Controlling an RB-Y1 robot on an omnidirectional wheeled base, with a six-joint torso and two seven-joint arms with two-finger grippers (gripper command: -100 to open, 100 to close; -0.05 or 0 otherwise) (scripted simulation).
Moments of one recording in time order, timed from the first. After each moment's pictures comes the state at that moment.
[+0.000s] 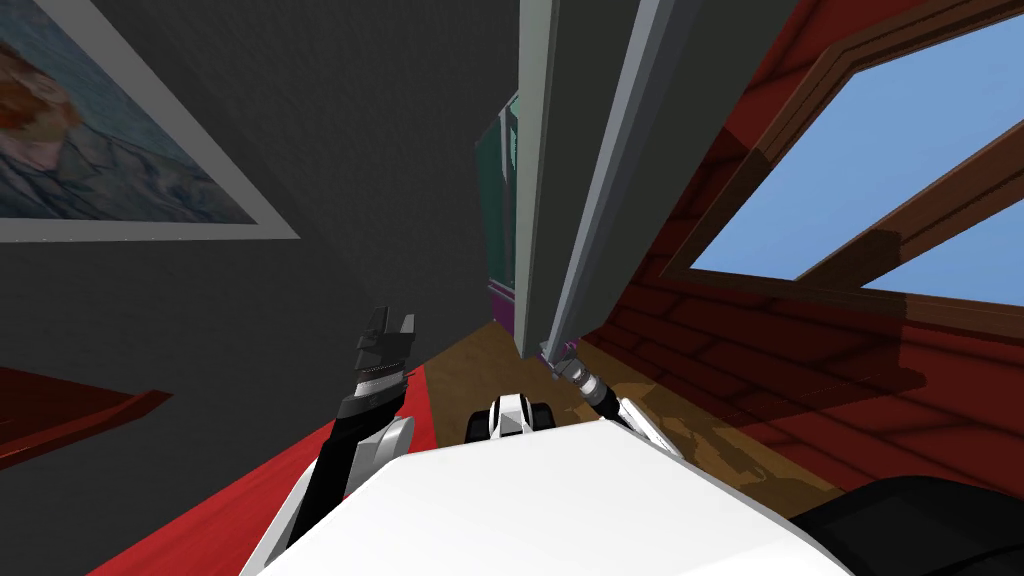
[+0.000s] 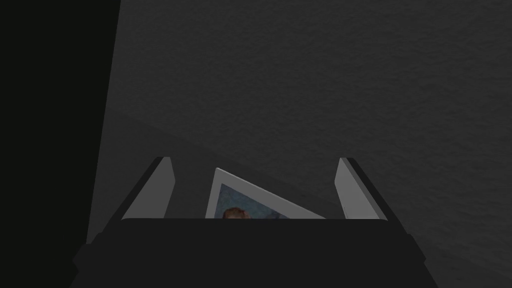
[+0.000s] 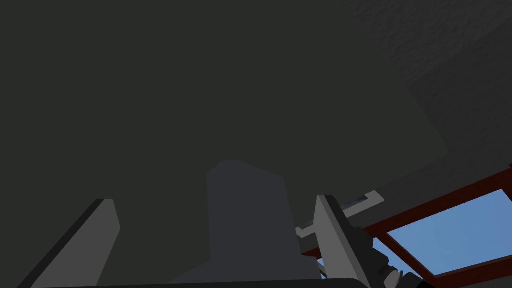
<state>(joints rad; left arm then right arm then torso) 0.55 0.05 0.06 -2.31 0.00 -0.47 0.02 0.44 -0.31 0.00 -1.66 0.60 -0.95 1.40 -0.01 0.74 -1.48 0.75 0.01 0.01</state>
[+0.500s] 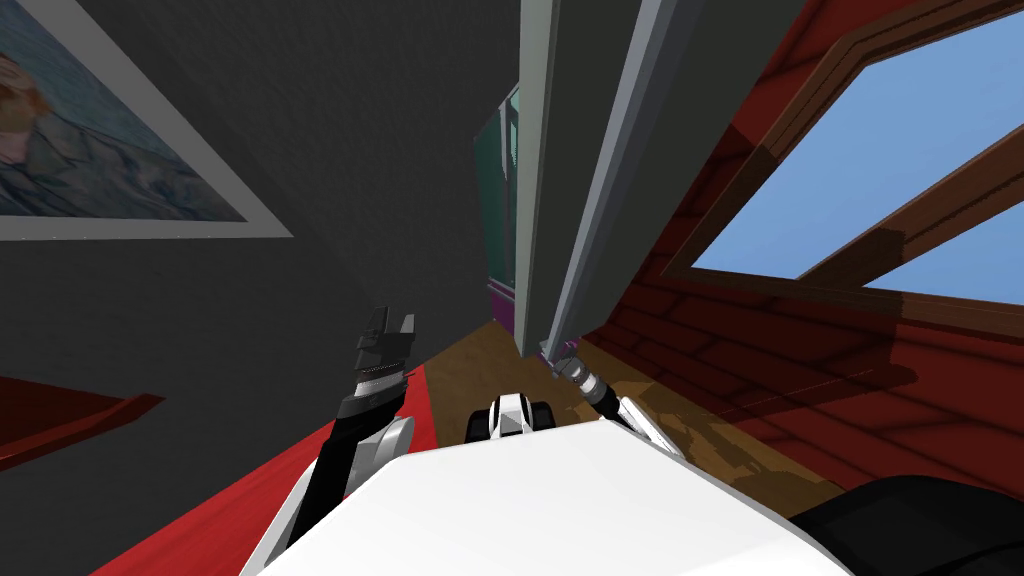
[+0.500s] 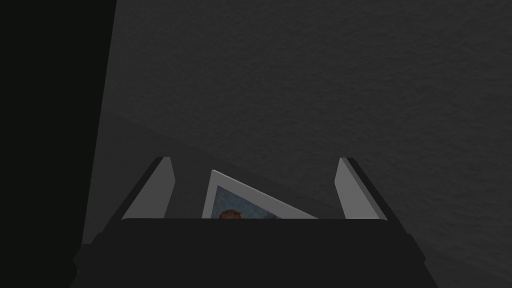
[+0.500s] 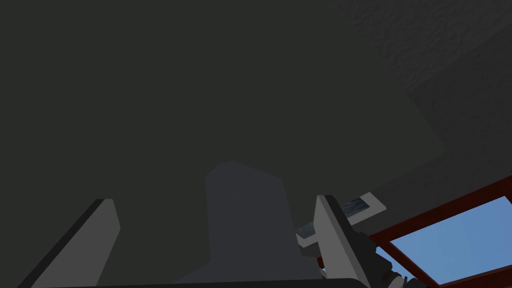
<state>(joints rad) 0.55 0.05 0.06 -2.31 0.00 -0.47 0.02 0.45 -0.32 0.01 -1.70 0.61 -0.91 1.38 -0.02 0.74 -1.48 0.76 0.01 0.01</state>
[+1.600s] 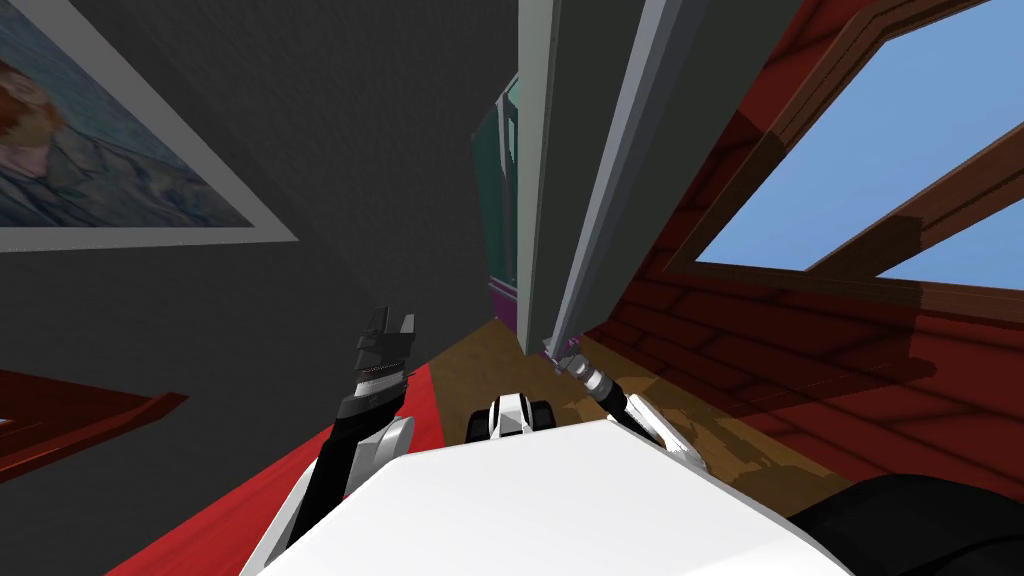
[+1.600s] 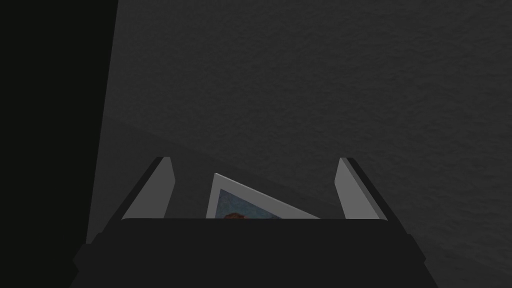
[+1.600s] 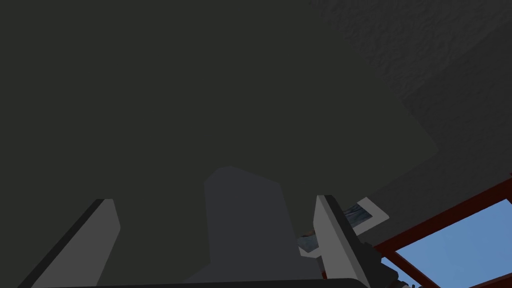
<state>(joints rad) 0.55 0.05 0.06 -2.31 0.00 -0.47 0.02 0.48 -0.39 0.00 -1.78 0.62 -0.81 1.29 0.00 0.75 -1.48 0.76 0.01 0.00</state>
